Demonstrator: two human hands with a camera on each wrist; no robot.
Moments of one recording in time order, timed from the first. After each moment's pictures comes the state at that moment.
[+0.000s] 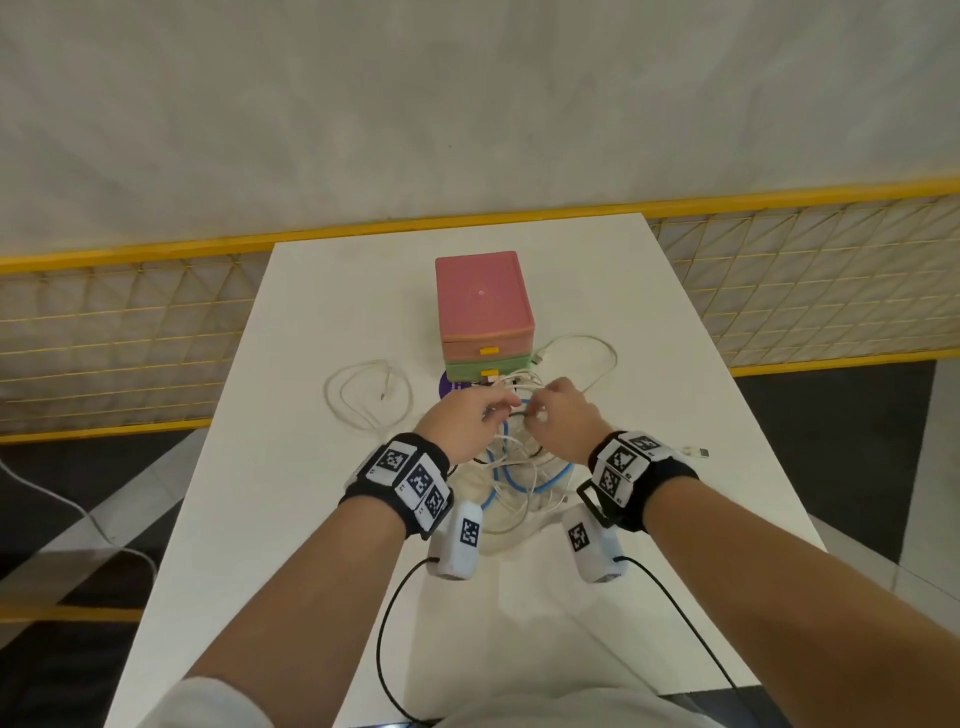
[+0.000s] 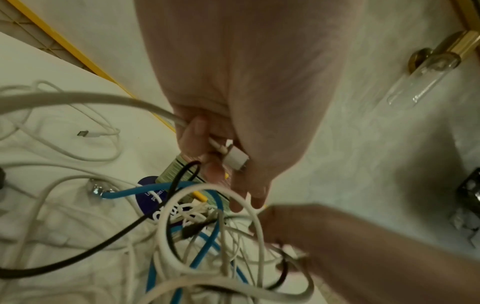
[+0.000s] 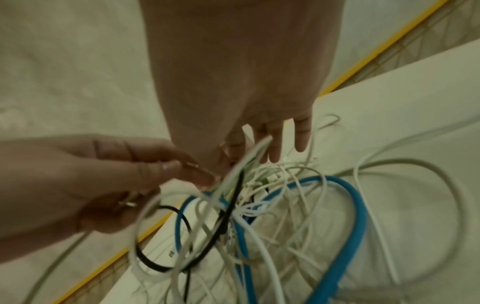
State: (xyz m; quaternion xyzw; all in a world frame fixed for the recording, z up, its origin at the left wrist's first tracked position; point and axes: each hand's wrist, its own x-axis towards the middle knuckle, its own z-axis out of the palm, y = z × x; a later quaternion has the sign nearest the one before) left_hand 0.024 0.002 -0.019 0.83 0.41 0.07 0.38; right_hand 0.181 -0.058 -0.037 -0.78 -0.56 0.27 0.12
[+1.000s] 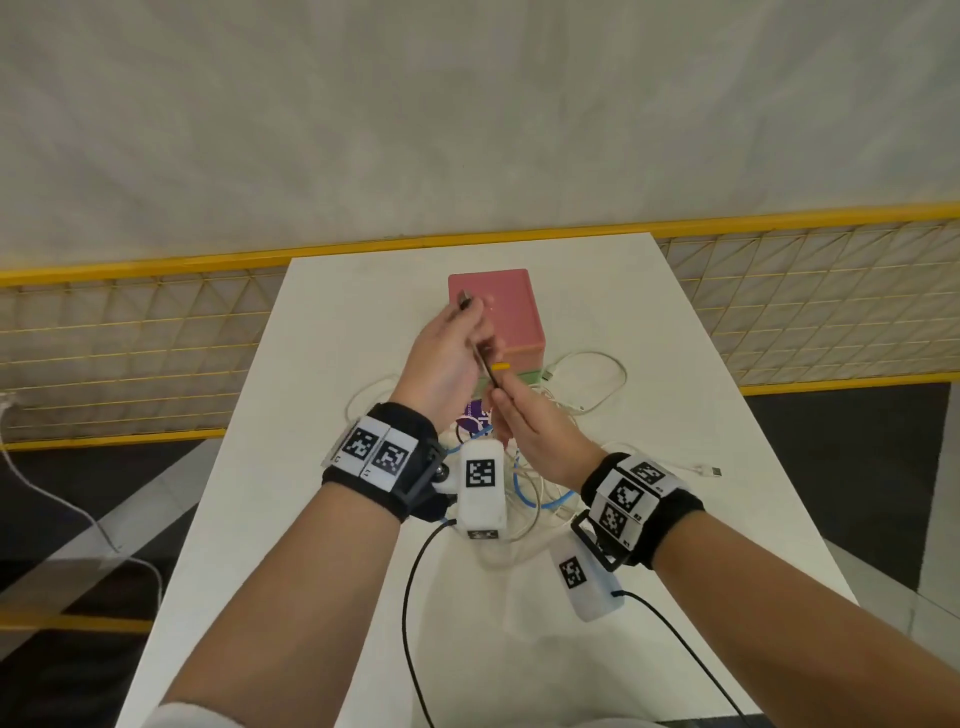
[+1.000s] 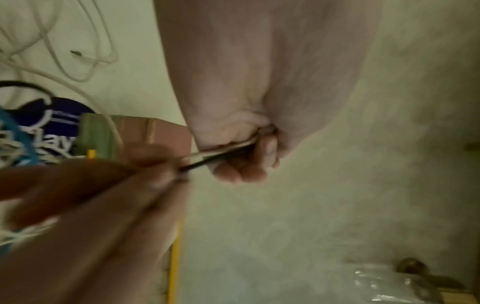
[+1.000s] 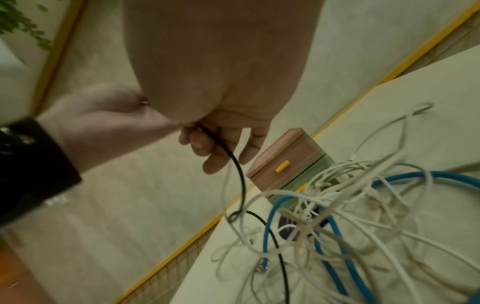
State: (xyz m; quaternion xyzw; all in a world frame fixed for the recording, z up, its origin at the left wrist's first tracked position) left_hand 0.031 0.017 0.074 0.41 0.31 0.41 0.75; right_hand 0.136 -0.061 0.007 -0.52 -0.64 0.35 0.44
